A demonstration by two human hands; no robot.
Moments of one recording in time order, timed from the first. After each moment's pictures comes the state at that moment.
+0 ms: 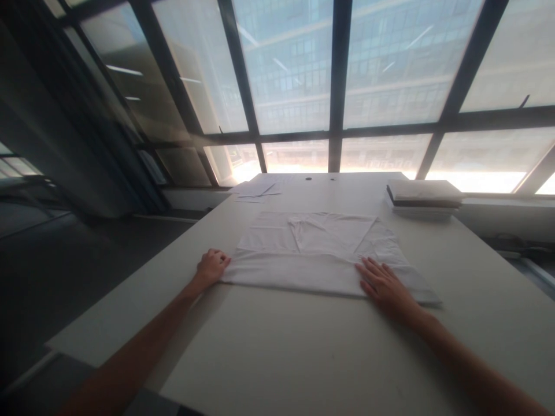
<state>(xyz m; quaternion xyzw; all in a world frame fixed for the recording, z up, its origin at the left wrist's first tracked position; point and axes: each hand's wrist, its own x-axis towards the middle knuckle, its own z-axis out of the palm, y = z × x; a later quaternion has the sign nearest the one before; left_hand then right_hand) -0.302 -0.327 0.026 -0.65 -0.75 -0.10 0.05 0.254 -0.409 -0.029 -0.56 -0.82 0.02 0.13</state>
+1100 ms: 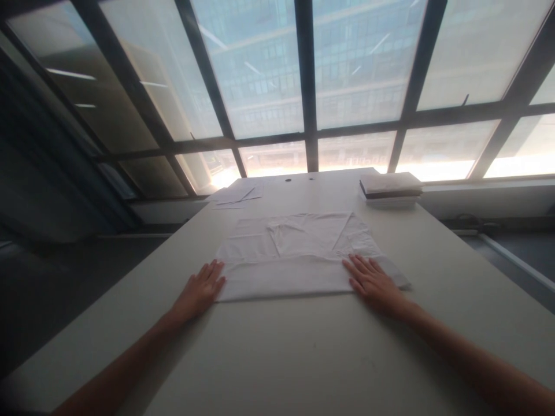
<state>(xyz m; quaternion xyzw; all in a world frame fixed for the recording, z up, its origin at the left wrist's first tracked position) -0.277 -0.358 0.005 -0.78 -0.63 0.00 0.06 0.271 -0.433 -0.033 -0.57 -0.81 -0.02 0.13</state>
